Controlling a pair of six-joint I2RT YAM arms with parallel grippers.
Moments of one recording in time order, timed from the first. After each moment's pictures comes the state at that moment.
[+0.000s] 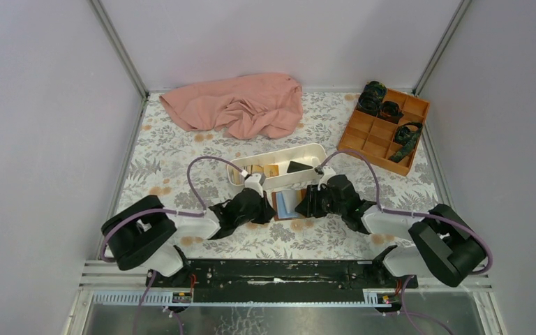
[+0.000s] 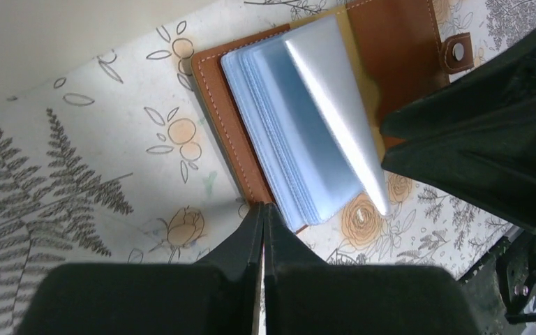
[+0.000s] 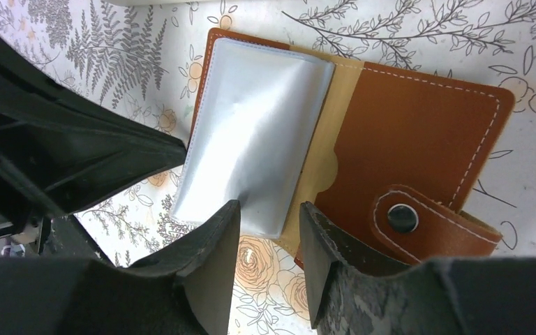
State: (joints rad) left arm -0.91 1.50 0.43 0.43 -0.09 -0.77; right arm 0.64 1.31 0.35 0.33 -0.26 0.56
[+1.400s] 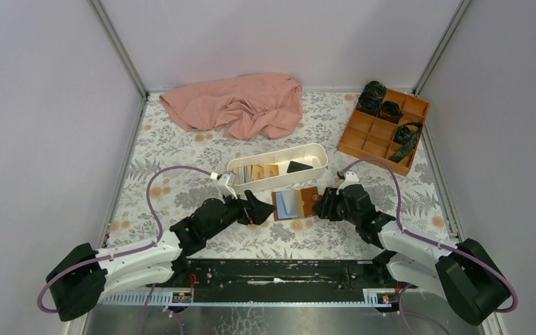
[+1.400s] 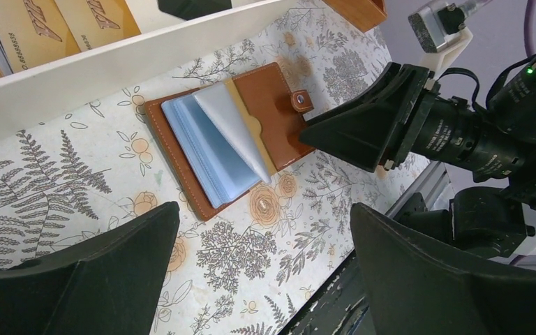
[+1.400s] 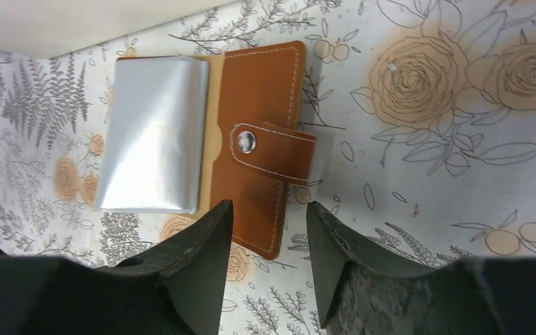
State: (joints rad) left arm -0.91 0.89 0.21 0.41 -0.10 -0.81; right arm 0.58 1.04 0.22 0.18 -0.04 0.59
